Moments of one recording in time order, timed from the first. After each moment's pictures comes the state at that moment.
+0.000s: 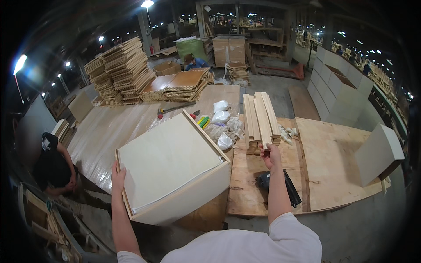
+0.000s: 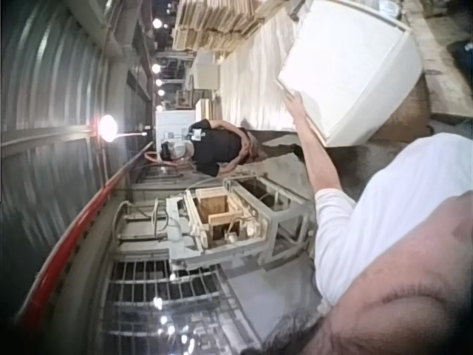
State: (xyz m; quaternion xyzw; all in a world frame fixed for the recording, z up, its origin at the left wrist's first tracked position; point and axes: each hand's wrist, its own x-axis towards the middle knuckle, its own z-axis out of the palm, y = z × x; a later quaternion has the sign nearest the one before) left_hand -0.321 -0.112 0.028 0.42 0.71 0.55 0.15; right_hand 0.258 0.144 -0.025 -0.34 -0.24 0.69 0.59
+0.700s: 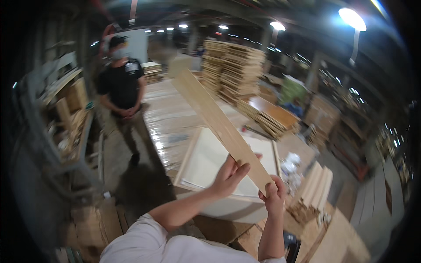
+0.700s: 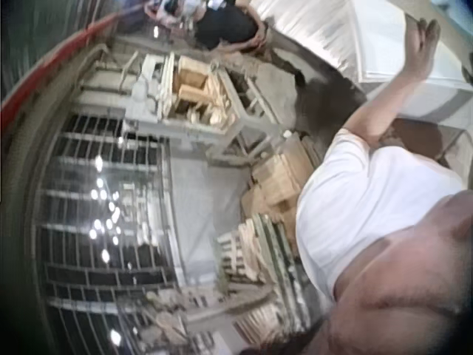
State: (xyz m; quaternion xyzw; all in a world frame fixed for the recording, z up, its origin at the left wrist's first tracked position) left_hand -0.083 -0.114 0.136 0.53 0.34 0.75 0.19; right_hand 0.073 0.010 0.099 -0.05 -0.63 0.68 0.36
